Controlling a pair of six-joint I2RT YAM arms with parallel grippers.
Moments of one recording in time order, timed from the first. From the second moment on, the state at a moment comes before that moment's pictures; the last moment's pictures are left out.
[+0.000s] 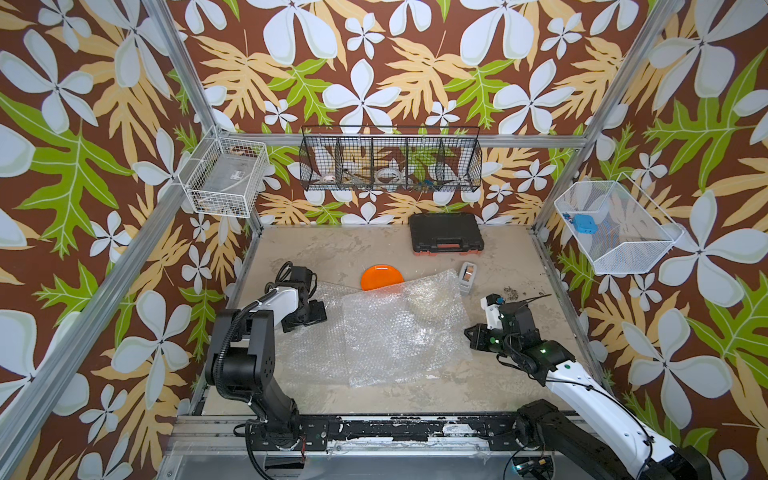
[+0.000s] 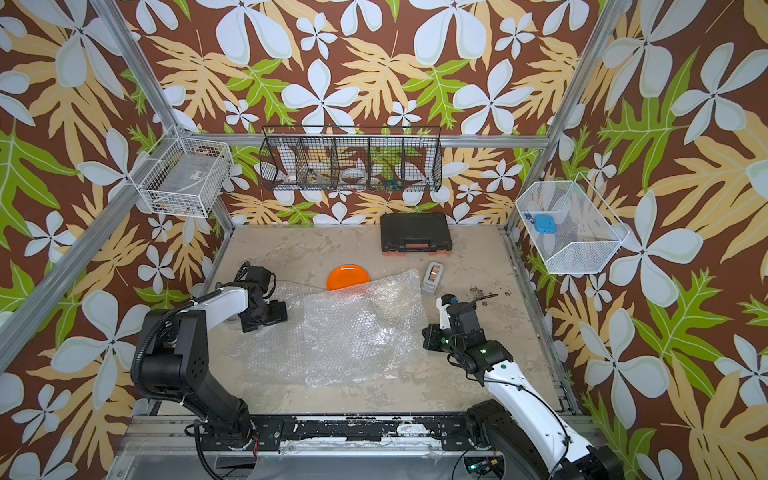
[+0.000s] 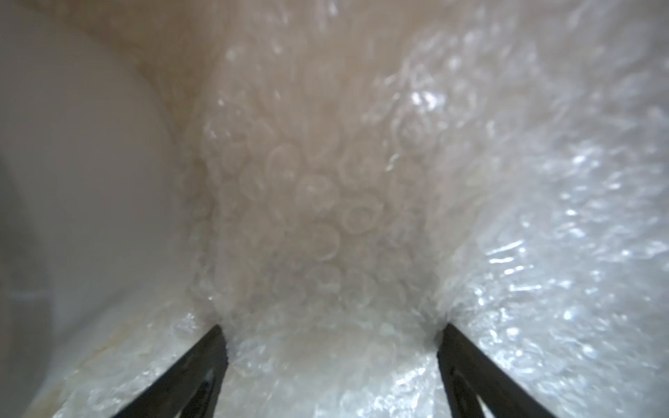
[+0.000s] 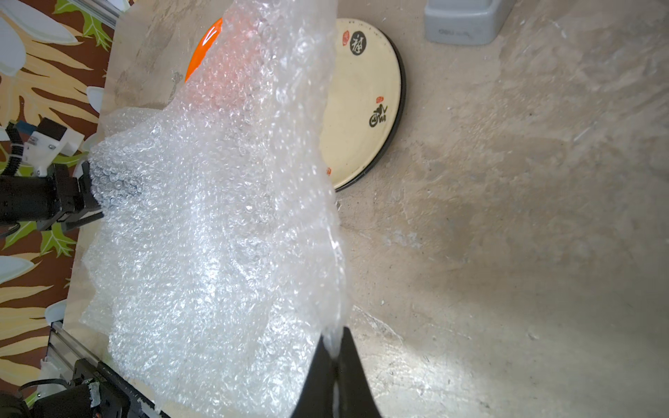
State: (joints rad) left arm -0.03 1.70 0.93 -0.62 -0.08 -0.36; right arm 0.33 0.87 0.51 -0.44 -0.25 0.50
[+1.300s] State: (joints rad) left arm 0.07 2.13 1.97 -0.87 -0.27 -0.46; right arm 0.50 0.78 0.42 -0.52 -0.57 0.55
